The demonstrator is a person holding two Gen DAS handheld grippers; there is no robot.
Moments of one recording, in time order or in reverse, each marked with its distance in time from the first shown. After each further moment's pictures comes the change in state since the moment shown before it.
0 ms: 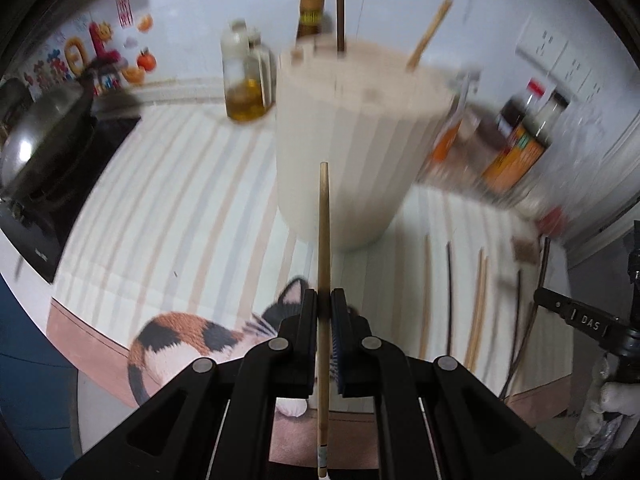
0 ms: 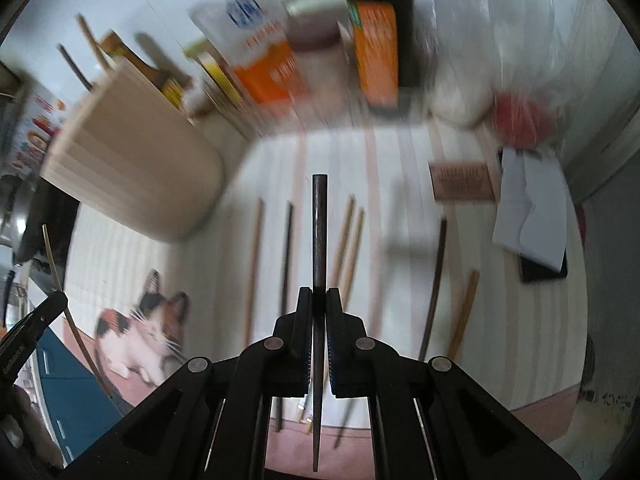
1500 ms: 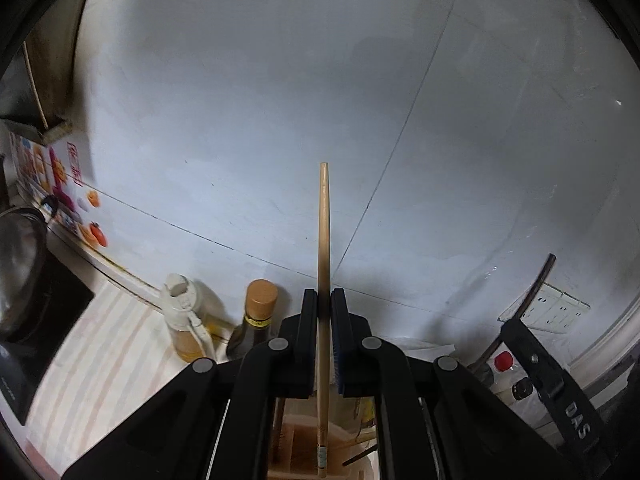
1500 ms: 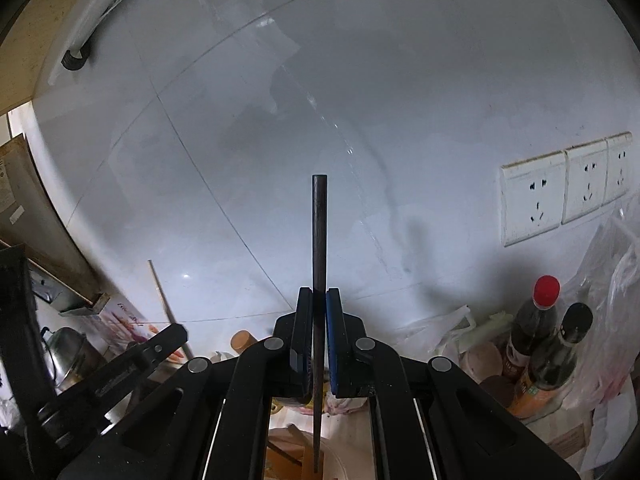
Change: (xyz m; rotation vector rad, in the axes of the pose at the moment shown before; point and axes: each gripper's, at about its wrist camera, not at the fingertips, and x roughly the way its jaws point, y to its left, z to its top) left arm -0.013 -0.001 0.259 -0.122 -0.412 -0.151; right arm -0.092 0.161 0.219 0.048 -0.675 0.217
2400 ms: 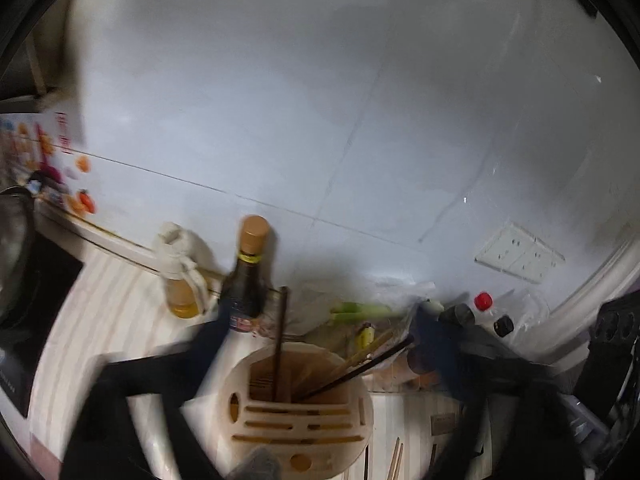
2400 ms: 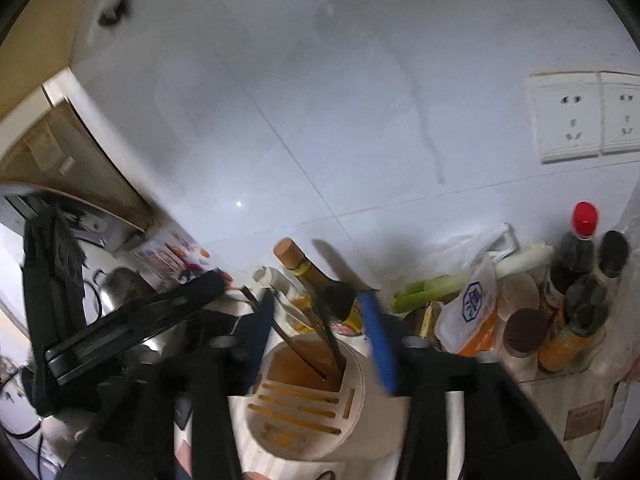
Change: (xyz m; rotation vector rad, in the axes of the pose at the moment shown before) left arm -0.048 0.005 -0.027 0.024 0.107 -0.066; right arm -0.023 -0.034 -0.034 -0.008 0.238 0.247
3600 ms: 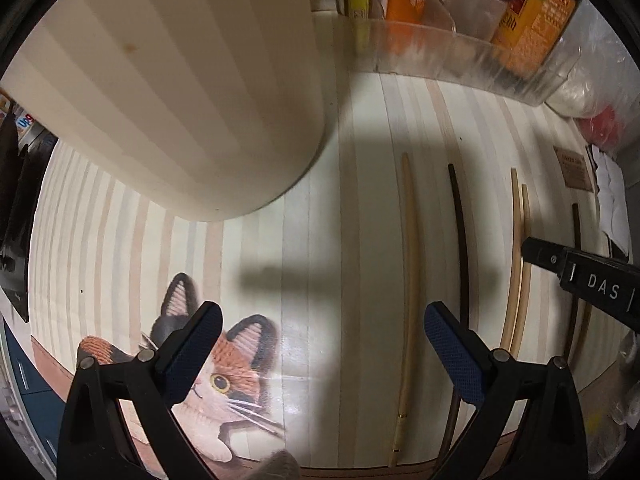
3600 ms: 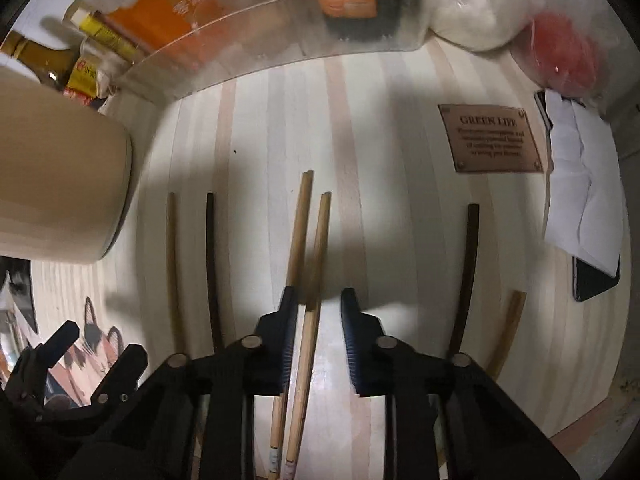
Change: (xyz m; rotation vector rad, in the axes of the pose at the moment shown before) left arm 0.137 -0.051 -0.292 0.274 0.608 0.306; right arm 0.030 -0.206 -0.222 0.176 0.652 -0.553
